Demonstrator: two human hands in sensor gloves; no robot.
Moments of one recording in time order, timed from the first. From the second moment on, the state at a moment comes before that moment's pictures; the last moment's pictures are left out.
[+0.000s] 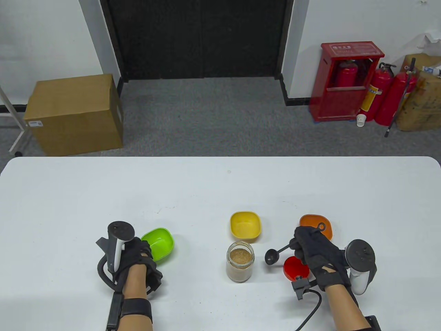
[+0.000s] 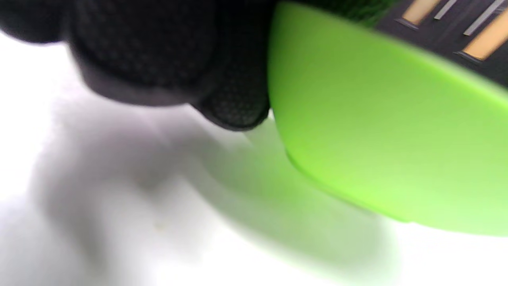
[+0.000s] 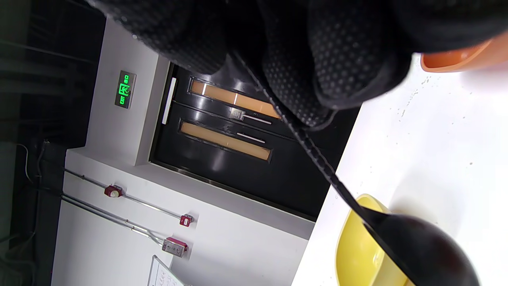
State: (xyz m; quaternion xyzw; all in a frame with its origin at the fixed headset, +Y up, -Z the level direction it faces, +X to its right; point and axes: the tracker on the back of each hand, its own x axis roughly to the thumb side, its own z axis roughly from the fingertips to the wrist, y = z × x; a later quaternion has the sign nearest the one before) left_hand -0.272 -0.750 -0.378 -0.10 0.29 0.25 0.92; right_hand 0.248 -0.710 -0.330 0.00 -0.10 0.78 0.62
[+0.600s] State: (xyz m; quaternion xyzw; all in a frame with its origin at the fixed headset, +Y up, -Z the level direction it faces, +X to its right) left_hand -0.172 -0.700 -0.347 -0.03 0.13 0.25 0.96; right_hand 0.222 -0.650 -0.331 0.07 -0.17 0.75 0.64
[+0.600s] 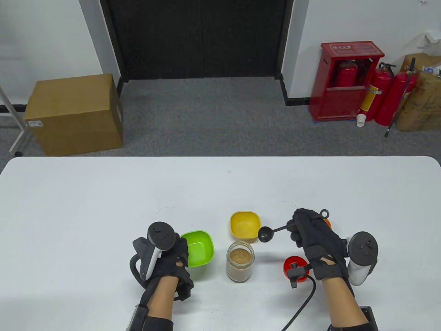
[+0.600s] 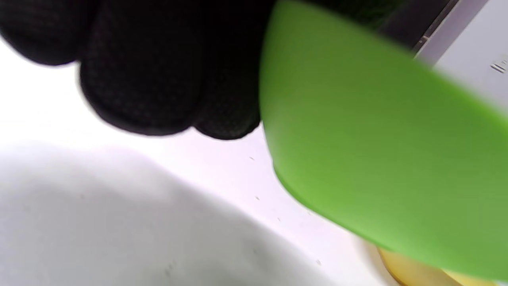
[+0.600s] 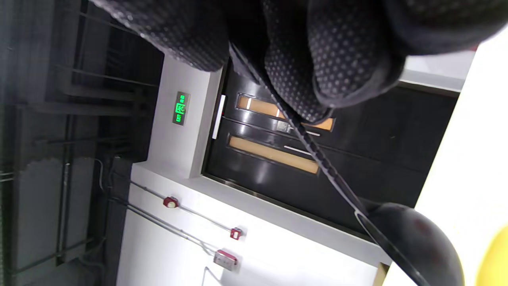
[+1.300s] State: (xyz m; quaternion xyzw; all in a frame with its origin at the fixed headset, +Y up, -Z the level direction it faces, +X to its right) left_hand -0.159 -0.732 -0.326 -0.03 0.10 0.27 0.96; right_hand 0.182 -0.662 -0.331 0.14 -0.13 0.78 0.60
